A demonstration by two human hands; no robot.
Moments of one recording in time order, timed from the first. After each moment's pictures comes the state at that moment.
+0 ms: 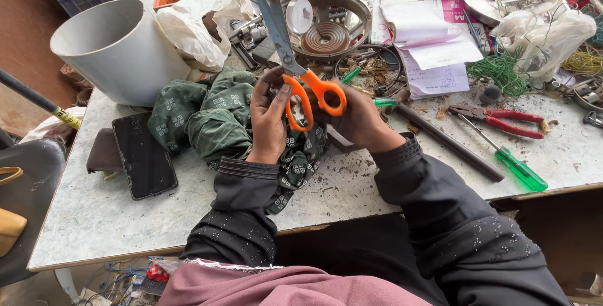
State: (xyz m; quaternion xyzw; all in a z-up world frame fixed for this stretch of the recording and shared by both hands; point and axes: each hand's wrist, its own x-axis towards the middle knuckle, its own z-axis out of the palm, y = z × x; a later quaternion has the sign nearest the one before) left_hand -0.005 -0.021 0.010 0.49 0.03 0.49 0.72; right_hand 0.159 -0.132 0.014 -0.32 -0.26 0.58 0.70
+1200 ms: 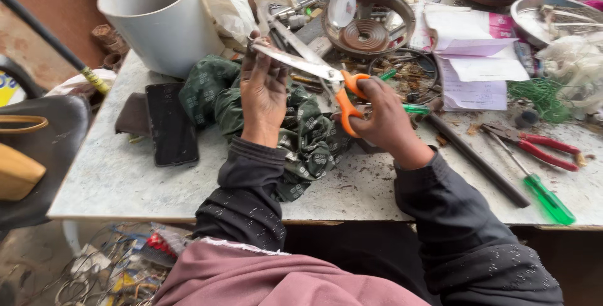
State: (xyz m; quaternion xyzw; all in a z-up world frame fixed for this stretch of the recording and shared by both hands) left_hand -0.037 0.036 0.010 0.25 -0.04 0.57 0.78; right_hand 0.147 -0.138 0.019 -0.63 -0.66 -0.07 0.40
